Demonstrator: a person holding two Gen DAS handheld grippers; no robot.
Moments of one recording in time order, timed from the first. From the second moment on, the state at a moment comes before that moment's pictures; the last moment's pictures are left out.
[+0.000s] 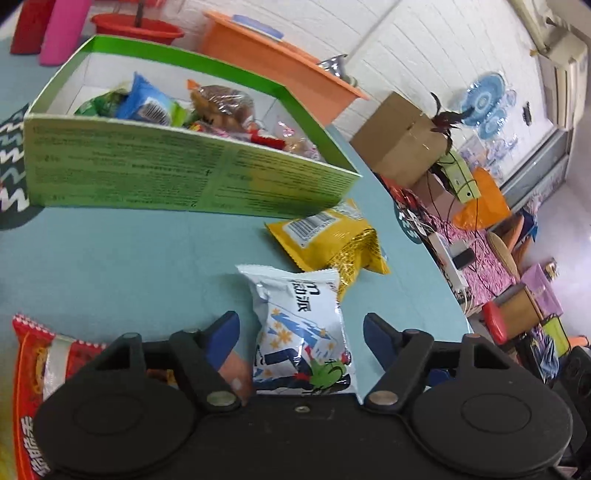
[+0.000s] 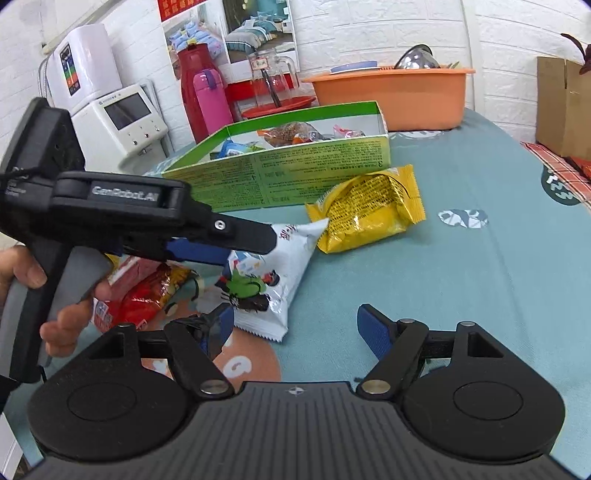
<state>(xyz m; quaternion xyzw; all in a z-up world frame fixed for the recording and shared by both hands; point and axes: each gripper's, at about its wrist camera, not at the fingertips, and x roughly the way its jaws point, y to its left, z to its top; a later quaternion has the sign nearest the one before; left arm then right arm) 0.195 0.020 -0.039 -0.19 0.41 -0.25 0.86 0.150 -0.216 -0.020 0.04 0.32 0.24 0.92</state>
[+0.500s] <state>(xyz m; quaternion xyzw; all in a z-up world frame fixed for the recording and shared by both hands) 0.173 0.013 -0.023 -0.19 0.37 -0.25 0.88 0.161 -0.196 -0.012 0.05 0.33 0.27 0.90</state>
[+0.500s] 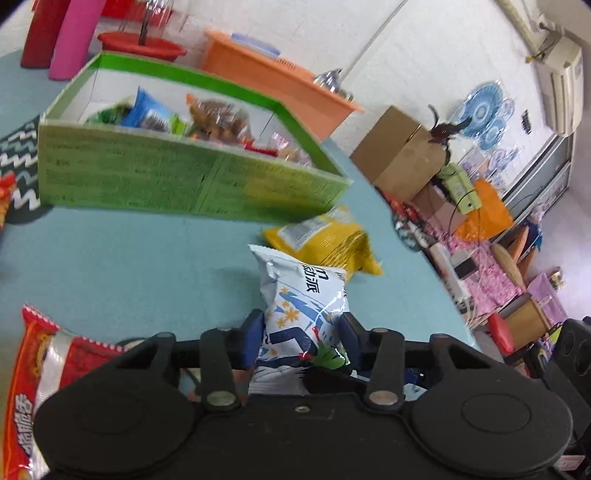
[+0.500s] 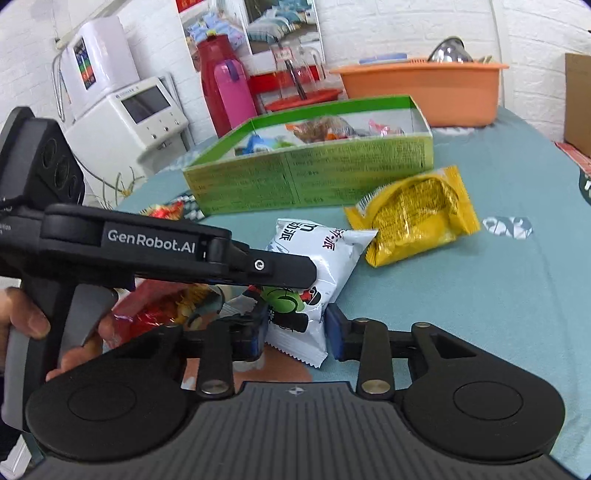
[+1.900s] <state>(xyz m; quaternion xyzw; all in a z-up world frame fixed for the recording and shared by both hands) 0.316 0.002 0.032 -0.14 0.30 -0.21 0.92 0.306 -0.192 0.026 -0.04 0.20 0.21 0.96</state>
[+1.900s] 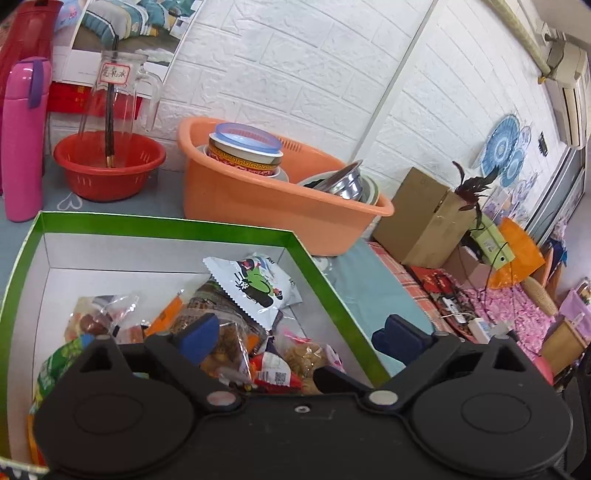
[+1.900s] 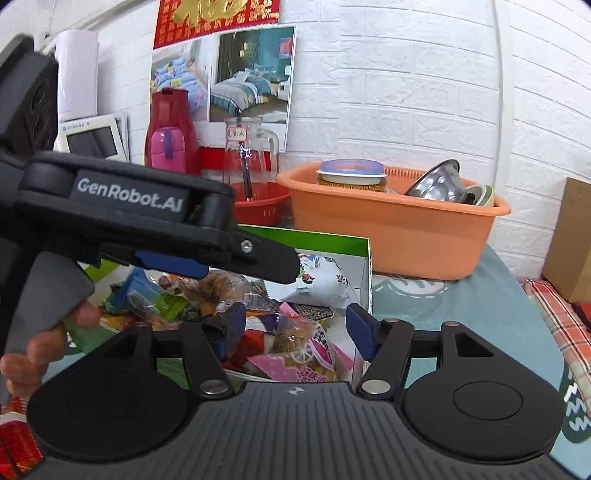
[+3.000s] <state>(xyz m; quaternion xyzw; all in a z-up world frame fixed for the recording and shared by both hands) 0.263 -0.075 -0.032 -0.06 0.37 -0.25 0.89 0.142 -0.292 0.009 0.07 0.28 0.15 0.95</state>
